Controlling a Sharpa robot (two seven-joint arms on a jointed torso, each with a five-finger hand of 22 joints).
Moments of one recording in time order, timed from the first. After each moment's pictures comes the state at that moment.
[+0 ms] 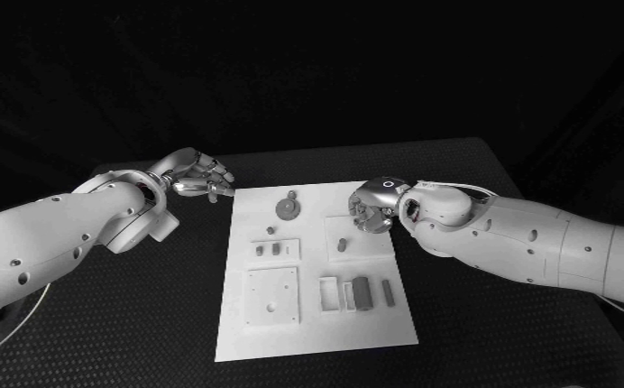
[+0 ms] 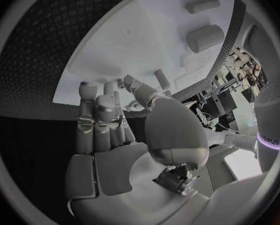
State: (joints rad) left arm 1.27 -0.80 -0.10 1.26 -0.85 -0.20 0.09; left_hand 1.13 -0.13 0.56 -0.26 0.06 0.87 0.18 0.28 0.51 1.16 0.12 0.07 0.30 1.05 0.02 0.70 0.75 0.02 1.15 -0.08 0.07 1.09; right arm 1.12 -0.76 -0.08 1.34 -1.76 -0.18 -0.10; right_hand 1.12 -0.12 0.61 -0.28 0.10 0.86 0.17 0.30 0.52 1.10 0.09 0.21 0.25 1.34 -0.01 1.15 0.98 0.21 1.28 -0.03 0.67 1.31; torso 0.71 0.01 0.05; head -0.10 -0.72
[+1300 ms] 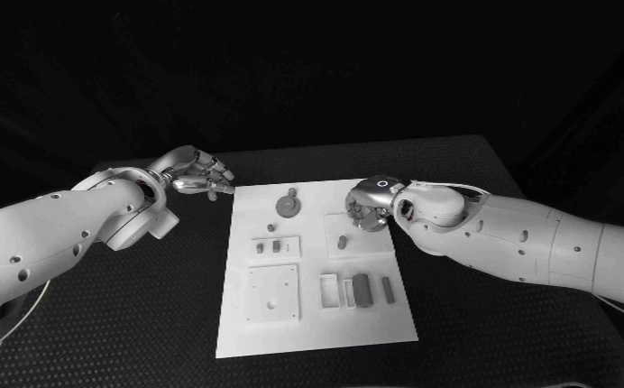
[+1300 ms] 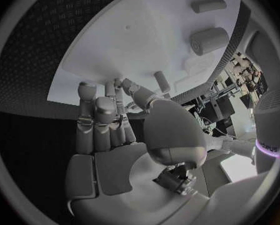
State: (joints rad) left arm 1.27 -0.81 -0.10 1.26 -0.84 -0.20 0.08; left_hand 1.13 -0.13 0.56 -0.25 0.06 0.87 0.18 0.28 0.51 1.16 0.12 0.07 0.30 1.05 0.02 0.70 0.75 0.02 1.15 -0.08 0.07 1.09; right arm 1.12 -0.73 -0.08 1.32 -1.82 -0.18 -0.10; right_hand 1.13 -0.07 0.61 -0.29 0.10 0.94 0.14 0.33 0.54 1.18 0.09 0.14 0.21 1.33 -0.02 1.20 0.92 0.20 1.27 -0.02 0.68 1.31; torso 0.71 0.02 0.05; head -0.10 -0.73
